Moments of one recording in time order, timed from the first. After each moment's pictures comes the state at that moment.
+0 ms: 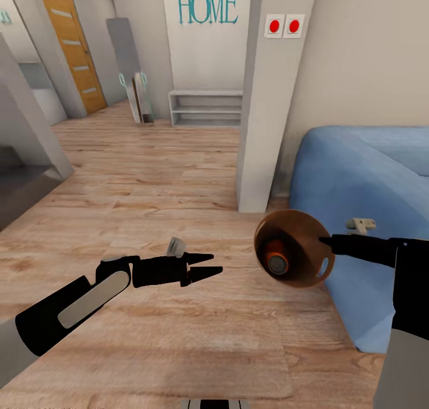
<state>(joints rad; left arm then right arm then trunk) -0.83 0.48 -0.89 -1.49 1.24 0.41 -0.53 -0.71 -0.13 -0.49 -1.58 0.65 1.04 1.20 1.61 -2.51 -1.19</state>
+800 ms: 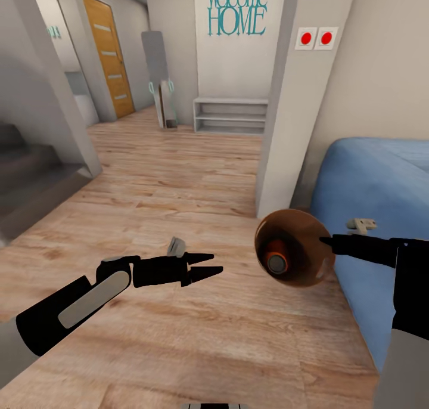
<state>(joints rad) -0.83 0.47 -0.89 -1.49 1.24 0.40 -0.52 -0.71 -0.13 -0.49 -1.58 0.65 1.04 1.20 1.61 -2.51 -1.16</state>
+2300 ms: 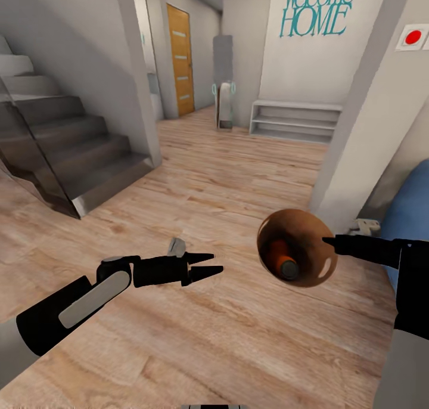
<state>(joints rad) -0.83 0.47 -0.89 -1.49 1.24 0.40 -0.52 -0.71 -0.13 -0.51 -1.58 0.66 1.04 1.20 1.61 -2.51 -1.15</state>
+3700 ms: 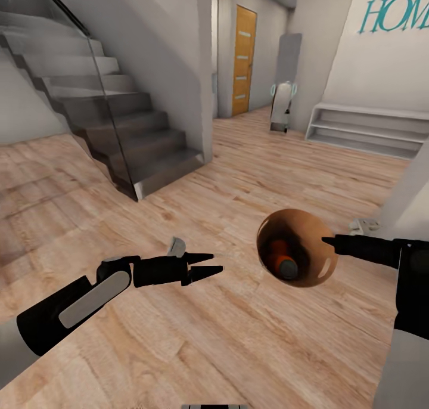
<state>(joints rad) -0.83 0.47 -0.90 -1.48 1.24 0.40 -0.52 -0.71 -0.13 -0.51 -1.58 0.65 1.04 1.20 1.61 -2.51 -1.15</state>
